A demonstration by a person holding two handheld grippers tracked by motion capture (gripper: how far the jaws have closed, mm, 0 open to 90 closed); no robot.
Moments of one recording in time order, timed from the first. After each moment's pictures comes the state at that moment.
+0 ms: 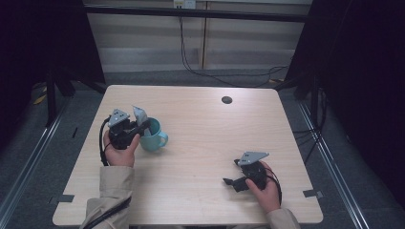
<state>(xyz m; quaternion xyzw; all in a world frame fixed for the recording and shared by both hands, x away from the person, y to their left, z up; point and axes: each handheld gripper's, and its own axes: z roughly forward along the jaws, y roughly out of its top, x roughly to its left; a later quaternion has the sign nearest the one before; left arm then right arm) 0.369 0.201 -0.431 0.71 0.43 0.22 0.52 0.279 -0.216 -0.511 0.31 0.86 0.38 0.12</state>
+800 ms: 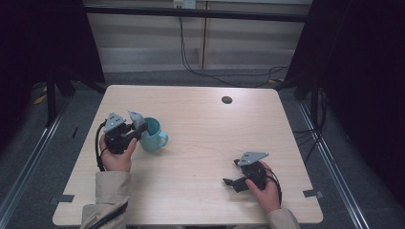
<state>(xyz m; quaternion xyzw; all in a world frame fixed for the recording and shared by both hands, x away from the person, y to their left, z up) 0.356 0.210 -0.432 0.70 0.43 0.23 0.53 0.278 -0.216 -0.511 0.31 0.87 0.38 0.12</state>
